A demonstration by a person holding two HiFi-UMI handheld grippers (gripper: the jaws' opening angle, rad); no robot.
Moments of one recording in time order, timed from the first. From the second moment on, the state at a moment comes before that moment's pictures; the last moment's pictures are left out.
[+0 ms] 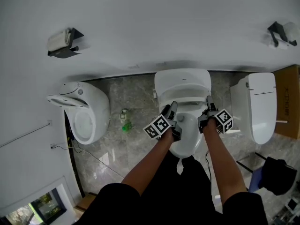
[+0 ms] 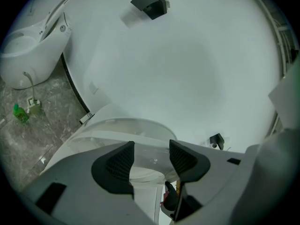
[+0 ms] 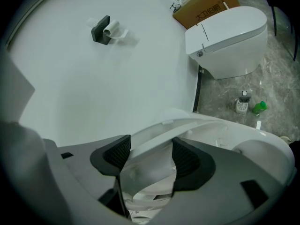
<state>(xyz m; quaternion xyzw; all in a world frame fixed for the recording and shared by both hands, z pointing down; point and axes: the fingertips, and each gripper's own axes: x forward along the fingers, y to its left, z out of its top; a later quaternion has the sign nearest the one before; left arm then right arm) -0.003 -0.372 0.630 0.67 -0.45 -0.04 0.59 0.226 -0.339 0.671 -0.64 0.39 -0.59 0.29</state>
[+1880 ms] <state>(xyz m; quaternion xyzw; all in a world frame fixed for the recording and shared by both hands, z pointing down) -0.006 -0.327 0.557 0.81 -0.35 -0.04 0.46 0.208 -0.257 0.597 -0.60 0.55 -0.52 0.25</state>
